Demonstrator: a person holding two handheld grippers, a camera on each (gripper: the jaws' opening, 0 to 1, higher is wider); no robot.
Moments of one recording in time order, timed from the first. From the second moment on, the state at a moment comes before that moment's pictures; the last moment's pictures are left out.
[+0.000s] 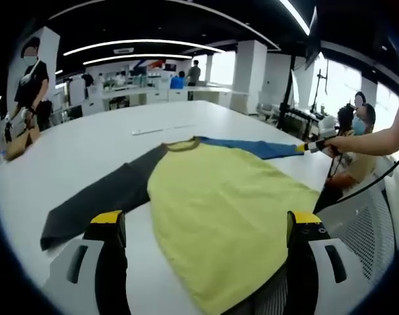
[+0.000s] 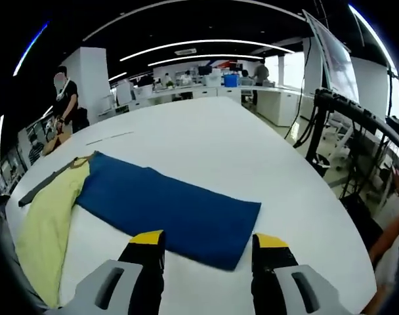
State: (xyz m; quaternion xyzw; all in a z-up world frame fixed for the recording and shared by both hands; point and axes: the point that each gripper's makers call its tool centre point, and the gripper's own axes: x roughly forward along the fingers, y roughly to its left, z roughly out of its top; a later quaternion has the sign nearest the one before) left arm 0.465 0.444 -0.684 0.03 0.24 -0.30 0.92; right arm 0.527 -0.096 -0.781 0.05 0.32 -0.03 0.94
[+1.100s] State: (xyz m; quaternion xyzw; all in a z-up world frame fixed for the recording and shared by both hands) left arm 0.464 0.441 -0.681 0.03 0.24 -0.31 0.92; right arm 0.513 -0.095 -0.779 0.04 0.36 -0.09 0.93
